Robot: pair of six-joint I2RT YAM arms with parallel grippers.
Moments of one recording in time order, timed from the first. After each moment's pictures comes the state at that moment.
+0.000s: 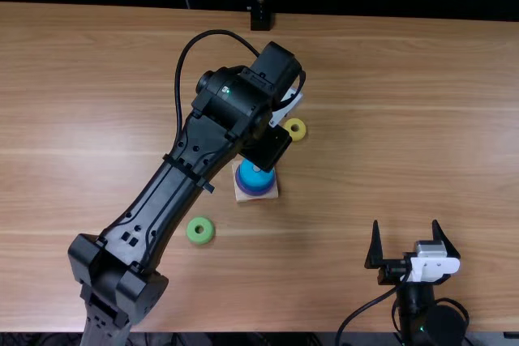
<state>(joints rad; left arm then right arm) -0.61 2.12 2.30 -1.47 0.01 -0.02 0.06 0.01 0.02 -0.07 0.07 -0.13</state>
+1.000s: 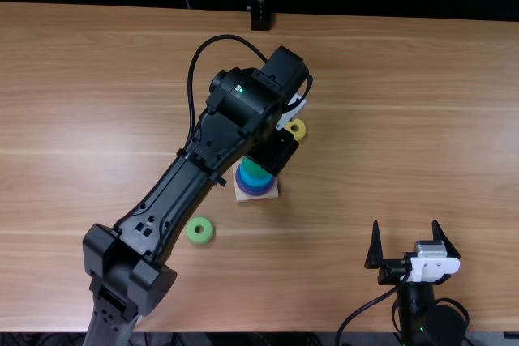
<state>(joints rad) -0.62 2.17 2.31 -1.47 0.01 -0.02 0.06 0.01 0.02 -0.07 0.07 -0.13</state>
